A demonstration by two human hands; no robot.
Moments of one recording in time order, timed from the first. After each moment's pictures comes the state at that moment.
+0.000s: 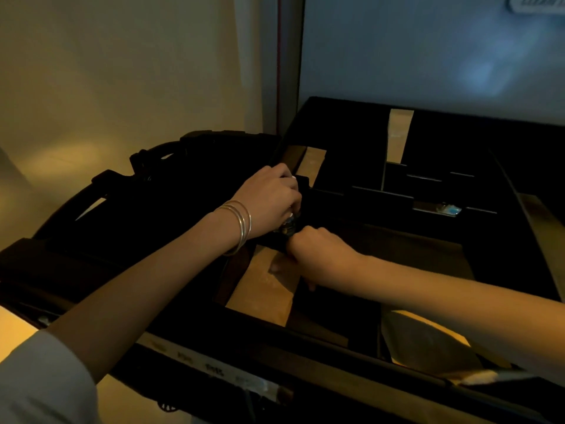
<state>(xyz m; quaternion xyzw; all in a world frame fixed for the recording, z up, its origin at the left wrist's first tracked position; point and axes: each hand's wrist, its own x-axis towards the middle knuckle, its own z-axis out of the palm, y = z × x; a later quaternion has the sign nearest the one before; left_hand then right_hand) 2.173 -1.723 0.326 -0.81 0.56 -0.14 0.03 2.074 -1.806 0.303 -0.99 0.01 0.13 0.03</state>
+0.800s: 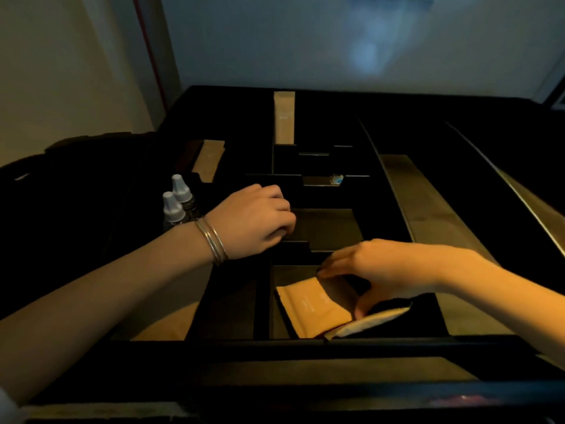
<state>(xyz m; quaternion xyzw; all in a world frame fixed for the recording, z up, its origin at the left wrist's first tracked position) 2.105 -1.806 0.305 -0.61 0.77 -0.18 -0.04 1.908 -1.925 0.320 -0.97 0.00 0.23 0.00</state>
